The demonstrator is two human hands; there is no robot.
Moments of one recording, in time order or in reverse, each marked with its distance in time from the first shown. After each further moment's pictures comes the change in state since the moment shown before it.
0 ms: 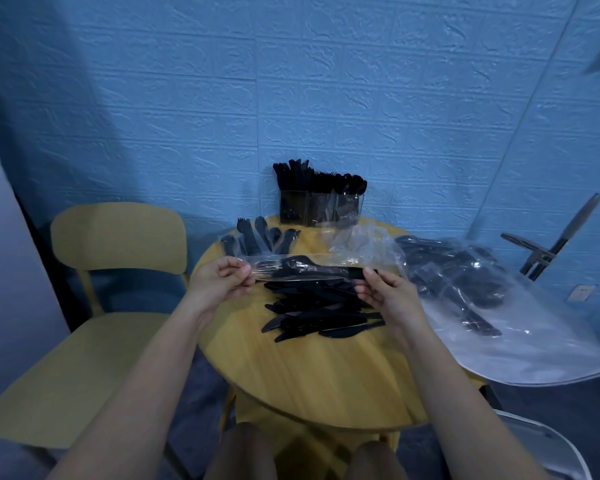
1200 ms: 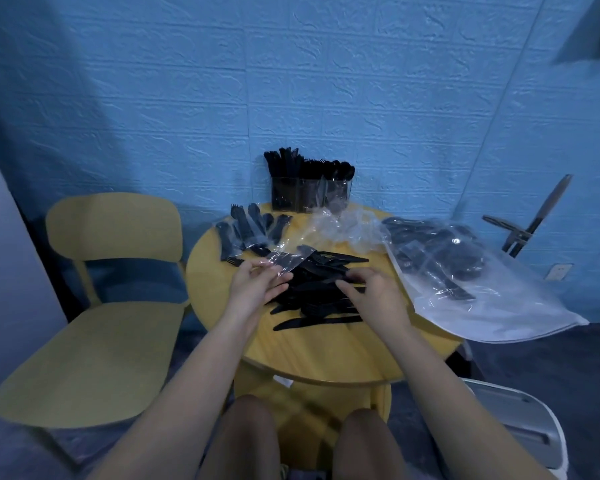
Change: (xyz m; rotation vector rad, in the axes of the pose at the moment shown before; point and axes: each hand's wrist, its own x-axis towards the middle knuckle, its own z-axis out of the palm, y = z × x) left_hand -0.045 -0.025 0.058 -0.264 0.026 -0.038; right_hand -0.037 0.022 -0.004 -1.181 0.090 -0.374
